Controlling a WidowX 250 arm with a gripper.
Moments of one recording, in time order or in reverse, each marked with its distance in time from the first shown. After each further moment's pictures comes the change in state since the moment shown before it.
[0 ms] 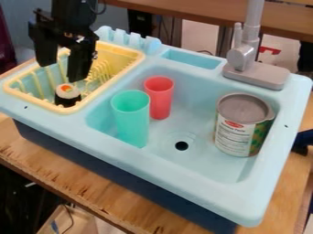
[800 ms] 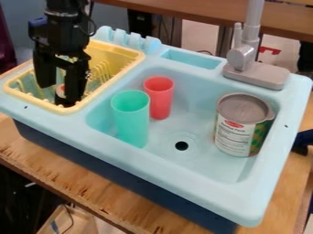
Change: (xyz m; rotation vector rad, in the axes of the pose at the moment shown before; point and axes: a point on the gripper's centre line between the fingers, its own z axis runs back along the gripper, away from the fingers) arm 0.012 0.010 -0.038 -0.108 0.017 -0.031
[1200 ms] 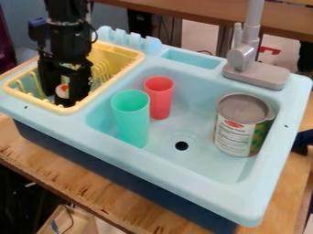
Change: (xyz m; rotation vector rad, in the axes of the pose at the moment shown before) arm 0.007 -0.002 -0.013 -0.050 -0.008 -0.012
